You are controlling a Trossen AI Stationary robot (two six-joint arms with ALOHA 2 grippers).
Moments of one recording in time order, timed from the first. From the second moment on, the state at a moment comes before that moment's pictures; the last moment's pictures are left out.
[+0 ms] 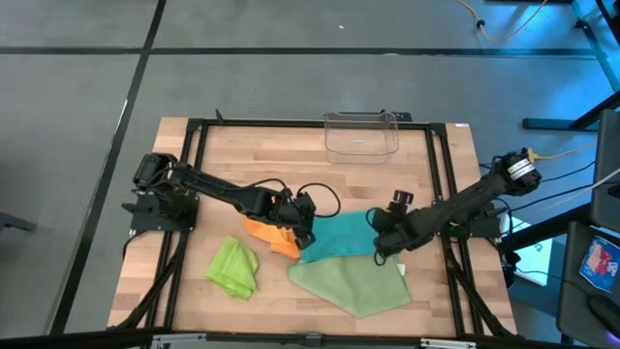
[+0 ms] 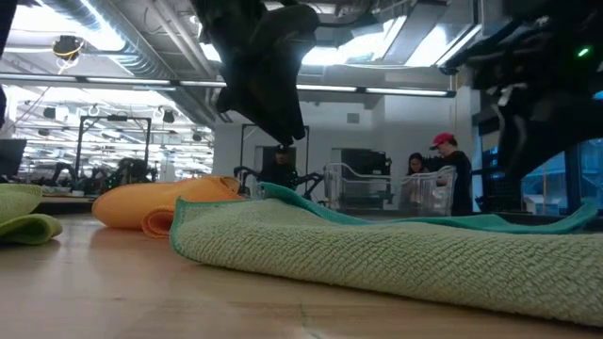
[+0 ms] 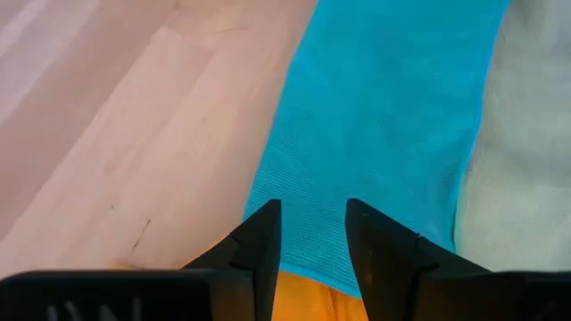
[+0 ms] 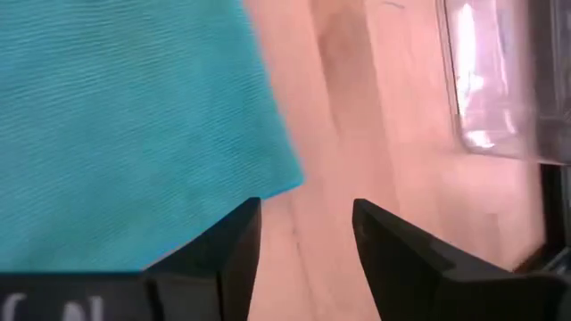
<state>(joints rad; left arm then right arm) -0.17 1.75 1.26 -0.54 -0.26 -0.63 0.44 1.48 0.86 -1.00 0.55 0.66</state>
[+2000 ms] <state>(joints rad) 0.02 1.92 1.14 -0.33 -0.27 -0.46 -0.07 1.49 0.63 -0.52 0.51 0.28</state>
